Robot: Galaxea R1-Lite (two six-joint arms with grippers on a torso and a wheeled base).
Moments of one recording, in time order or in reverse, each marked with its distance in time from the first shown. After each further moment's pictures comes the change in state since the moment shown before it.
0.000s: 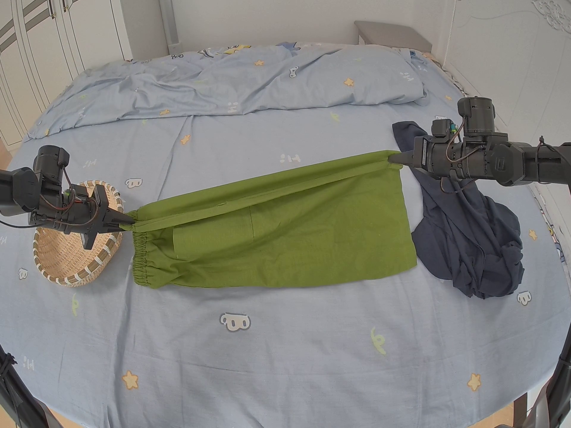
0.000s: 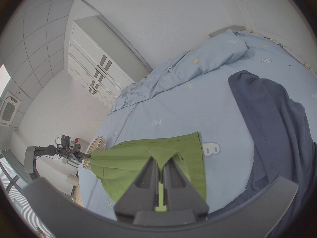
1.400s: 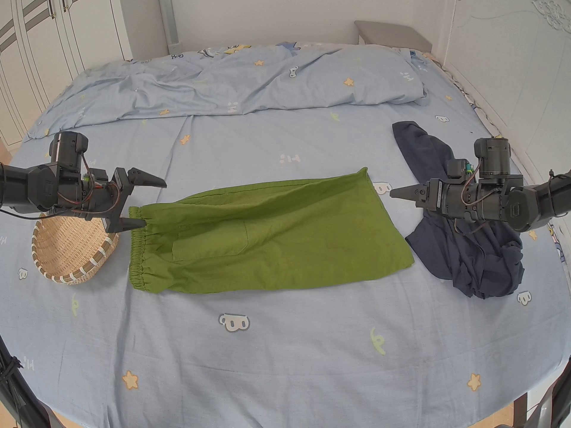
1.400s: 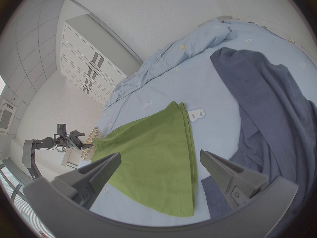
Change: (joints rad) left arm -0.119 0.023 -0.016 -0.188 0.007 -0.109; right arm -0.003 -0.124 0.456 -0.261 0.008 0.019
